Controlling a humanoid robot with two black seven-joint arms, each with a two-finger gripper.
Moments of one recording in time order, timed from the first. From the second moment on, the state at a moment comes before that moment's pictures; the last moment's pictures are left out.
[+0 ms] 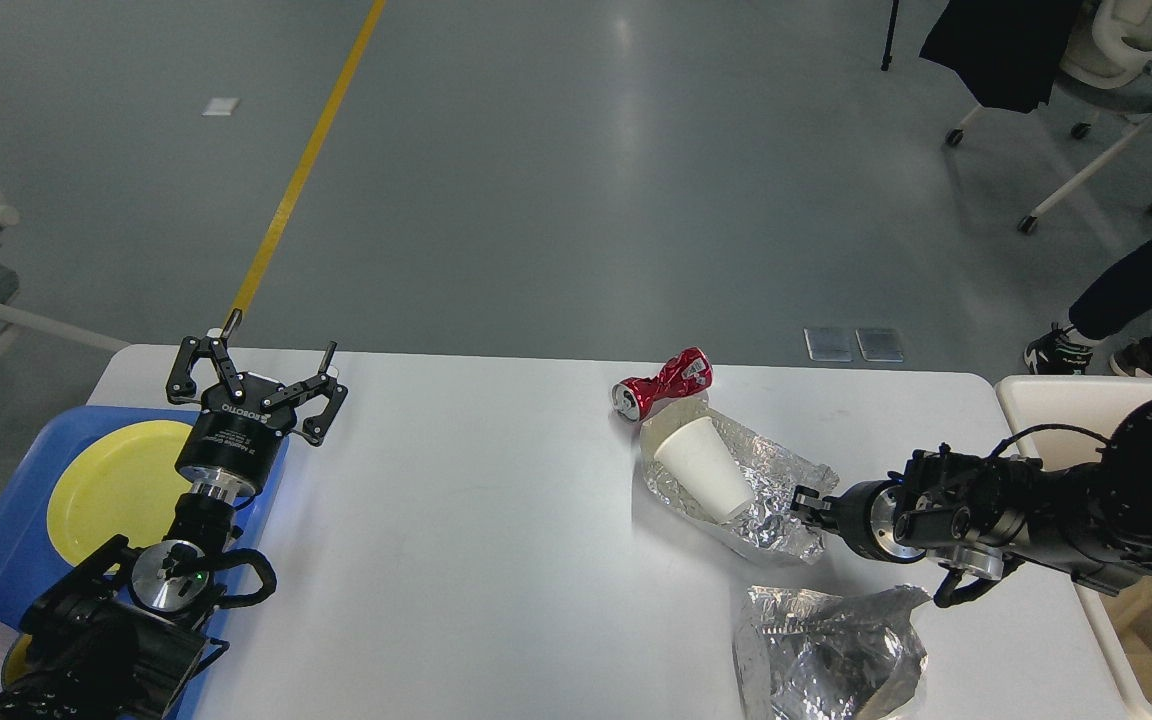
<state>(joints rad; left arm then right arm) -0.51 0.14 -1.10 -0.45 -0.20 -0.79 -0.15 1.19 -0.19 -1.12 0.90 0.01 -0.05 0.15</state>
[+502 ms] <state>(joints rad) -0.51 0.14 -1.10 -0.45 -0.20 -0.79 -0.15 1.26 -0.33 -1.12 0.98 -0.06 -0.04 0.18</state>
